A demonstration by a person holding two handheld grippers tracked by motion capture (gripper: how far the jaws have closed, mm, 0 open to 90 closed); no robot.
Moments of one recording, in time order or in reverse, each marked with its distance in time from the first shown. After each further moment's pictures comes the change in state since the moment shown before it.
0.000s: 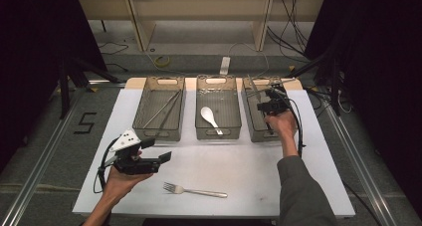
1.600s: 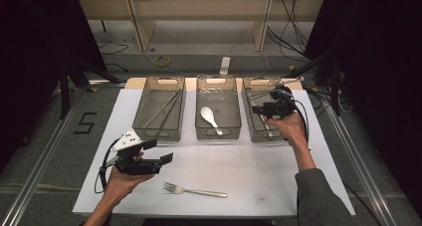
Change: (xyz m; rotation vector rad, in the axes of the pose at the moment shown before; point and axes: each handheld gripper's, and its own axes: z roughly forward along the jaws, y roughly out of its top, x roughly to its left) left arm -0.003 0.000 0.003 0.020 -0.029 -0.010; right arm 0.015 -0.007 -0.051 -0.051 0.156 -0.088
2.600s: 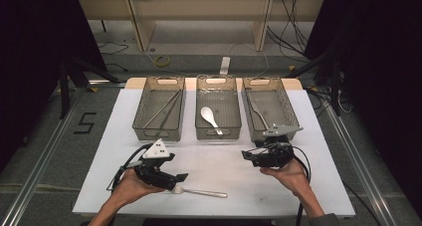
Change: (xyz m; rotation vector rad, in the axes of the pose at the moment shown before) left arm -0.036 -0.004 0.034 0.298 -0.104 0.206; right arm 0.069 -0.107 -0.033 -0.047 0.169 -0.202
